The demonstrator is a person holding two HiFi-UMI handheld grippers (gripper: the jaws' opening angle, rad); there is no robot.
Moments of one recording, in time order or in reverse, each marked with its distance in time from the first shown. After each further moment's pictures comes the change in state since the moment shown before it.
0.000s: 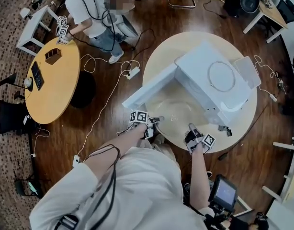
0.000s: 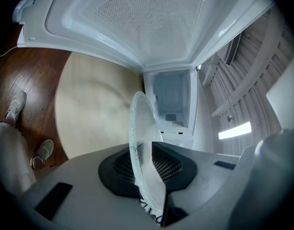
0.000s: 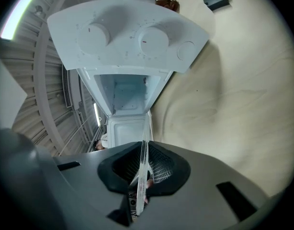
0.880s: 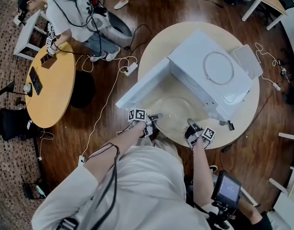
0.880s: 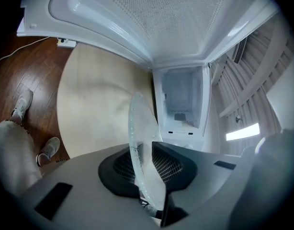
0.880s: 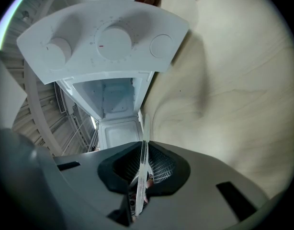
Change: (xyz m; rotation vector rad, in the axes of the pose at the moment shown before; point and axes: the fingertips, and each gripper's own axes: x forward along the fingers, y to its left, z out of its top) left arm 0.012 0.020 0.004 -0.032 0.009 0.077; right arm 0.013 -0.029 0.006 0.093 0.031 -0.024
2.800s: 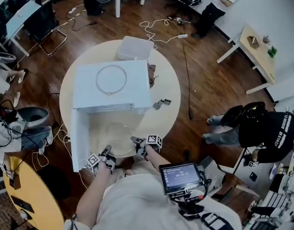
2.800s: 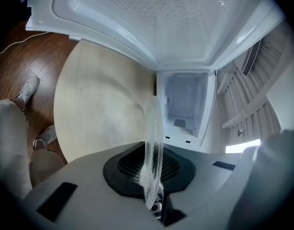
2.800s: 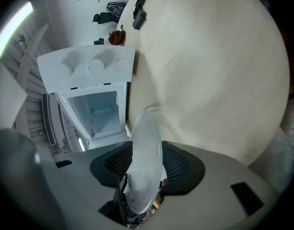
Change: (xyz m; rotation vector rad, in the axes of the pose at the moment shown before) left arm -0.005 -0.017 0.016 -0.156 -0.027 0.021; right arm -0.006 -0.044 -0.052 0.254 -0.309 -0.099
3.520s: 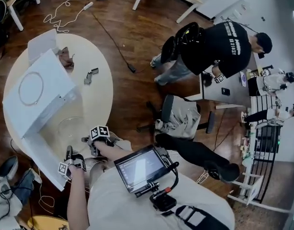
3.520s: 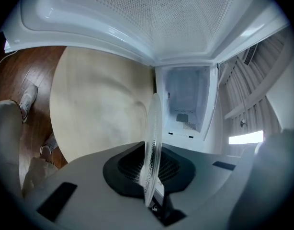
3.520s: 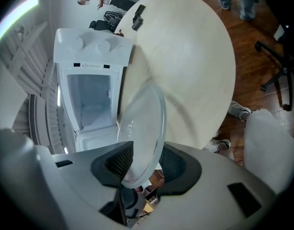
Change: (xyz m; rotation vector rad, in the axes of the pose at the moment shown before) left arm -0.002 -0.012 -0.012 0.075 0.080 0.021; right arm -0.014 0.012 -0.093 0.053 -0.142 -0.133
